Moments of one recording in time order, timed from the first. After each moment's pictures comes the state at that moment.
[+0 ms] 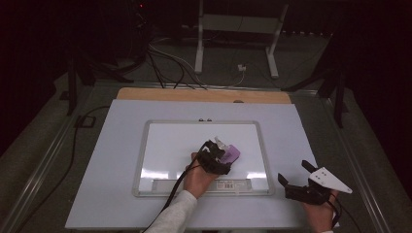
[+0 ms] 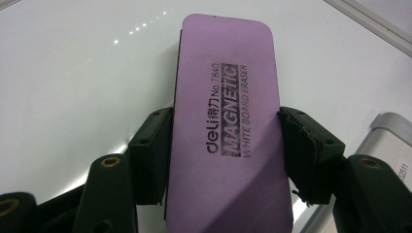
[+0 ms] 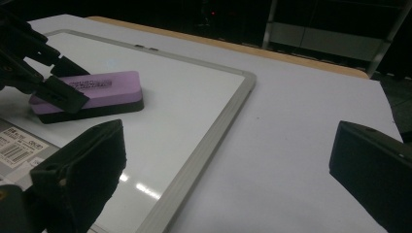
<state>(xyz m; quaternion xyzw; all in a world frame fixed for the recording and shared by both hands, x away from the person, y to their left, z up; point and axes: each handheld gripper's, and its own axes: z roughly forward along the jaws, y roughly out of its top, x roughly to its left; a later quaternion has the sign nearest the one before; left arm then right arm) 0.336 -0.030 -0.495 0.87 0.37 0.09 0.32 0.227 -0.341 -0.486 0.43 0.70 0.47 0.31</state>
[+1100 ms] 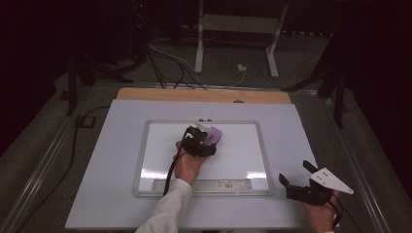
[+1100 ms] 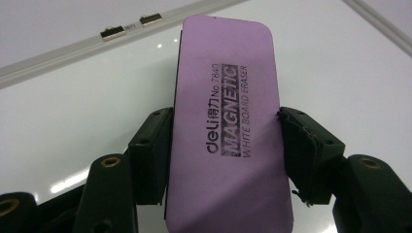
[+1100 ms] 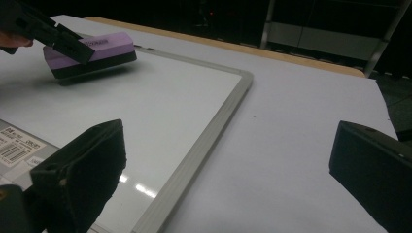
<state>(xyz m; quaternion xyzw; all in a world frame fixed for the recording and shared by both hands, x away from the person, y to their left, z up) 0.371 0.013 -0.482 0.80 0.47 0.15 0.34 0.226 -0.344 -0.486 0.43 0.70 0.47 0.31</state>
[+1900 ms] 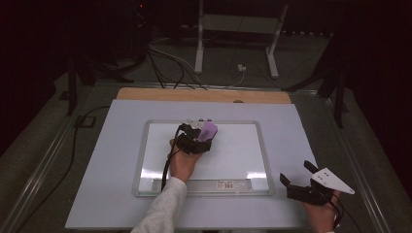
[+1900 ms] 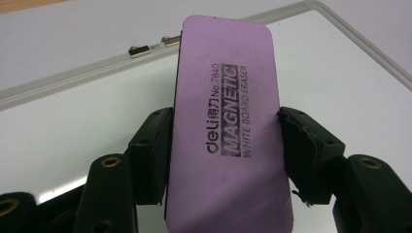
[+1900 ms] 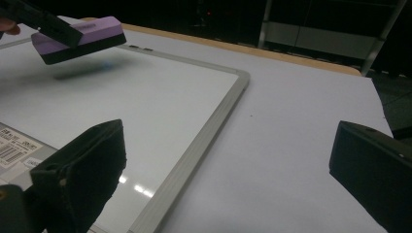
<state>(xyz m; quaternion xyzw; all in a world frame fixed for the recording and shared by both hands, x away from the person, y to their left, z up) 0.372 0.032 -0.472 0.78 0.48 0.15 0.37 0.226 -0.346 -0.486 0.44 0.70 0.47 0.32</state>
